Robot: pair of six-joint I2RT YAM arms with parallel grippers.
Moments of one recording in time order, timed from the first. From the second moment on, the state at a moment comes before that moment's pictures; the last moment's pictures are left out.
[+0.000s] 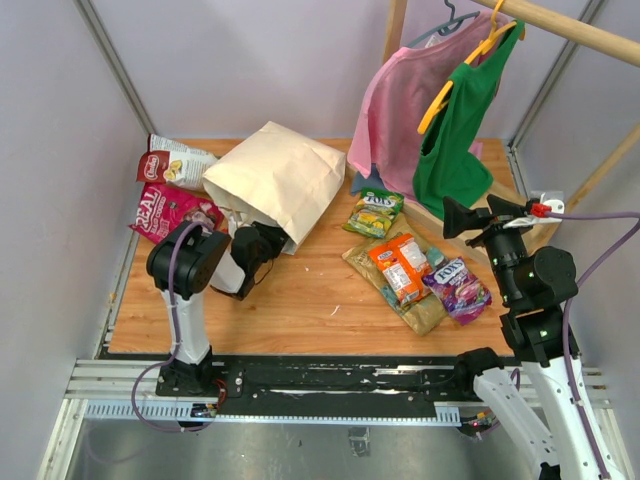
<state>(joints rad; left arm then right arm) -0.36 1.97 0.50 1.15 -0.05 -1.29 0.26 0.52 0.81 -0.10 0.06 0.20</state>
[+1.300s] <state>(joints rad) -0.35 1.68 0.39 0.89 -0.07 -1.02 0.26 0.54 0.79 -0.06 0.01 0.21</state>
